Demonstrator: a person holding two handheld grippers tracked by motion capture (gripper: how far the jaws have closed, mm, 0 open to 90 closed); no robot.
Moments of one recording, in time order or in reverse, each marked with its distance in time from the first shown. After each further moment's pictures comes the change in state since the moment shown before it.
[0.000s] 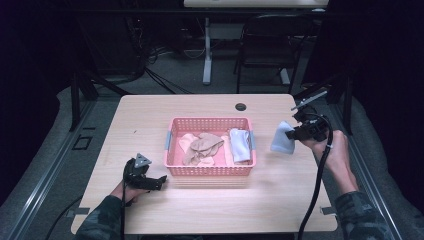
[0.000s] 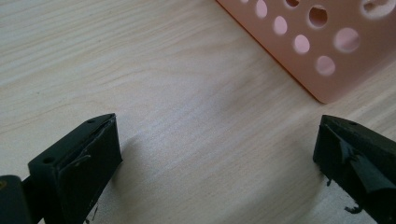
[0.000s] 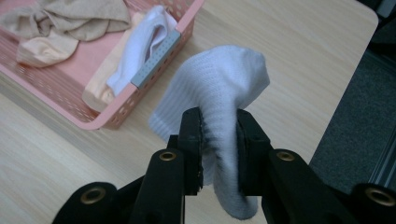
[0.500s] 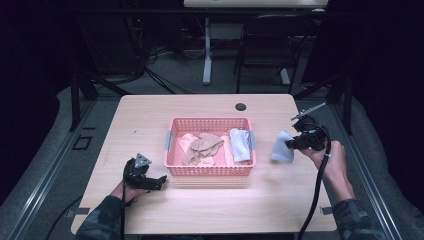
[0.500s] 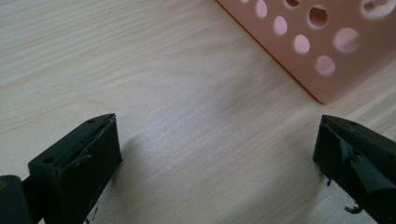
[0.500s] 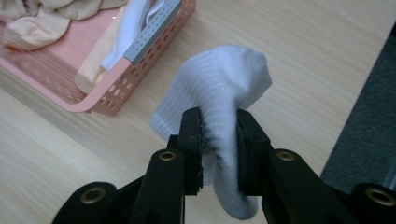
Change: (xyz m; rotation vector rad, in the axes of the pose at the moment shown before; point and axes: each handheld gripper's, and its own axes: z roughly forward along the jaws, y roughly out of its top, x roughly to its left) left arm 0.000 0.000 0.000 0.000 0.000 -0.001; right arm -0.001 -0.022 0.024 0.021 0.032 0.039
